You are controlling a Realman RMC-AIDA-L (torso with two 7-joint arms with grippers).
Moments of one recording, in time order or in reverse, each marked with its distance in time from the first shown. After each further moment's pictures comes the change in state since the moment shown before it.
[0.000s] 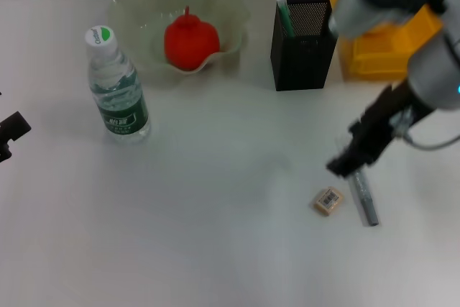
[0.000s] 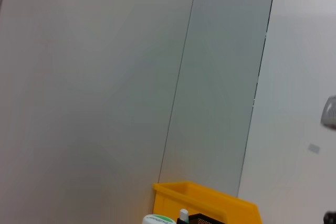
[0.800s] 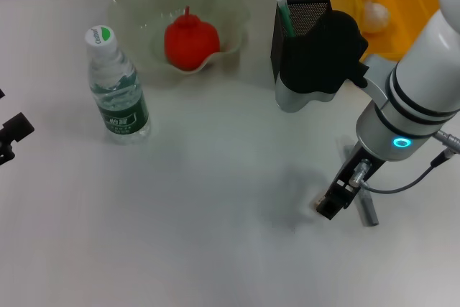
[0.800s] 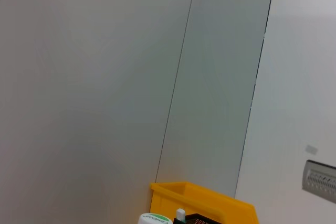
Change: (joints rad) left arm 0.000 -0.003 0.002 -0.006 0.001 0.000 0.001; right arm 0.049 0.006 -0.259 0.268 -0.036 0.193 0.136
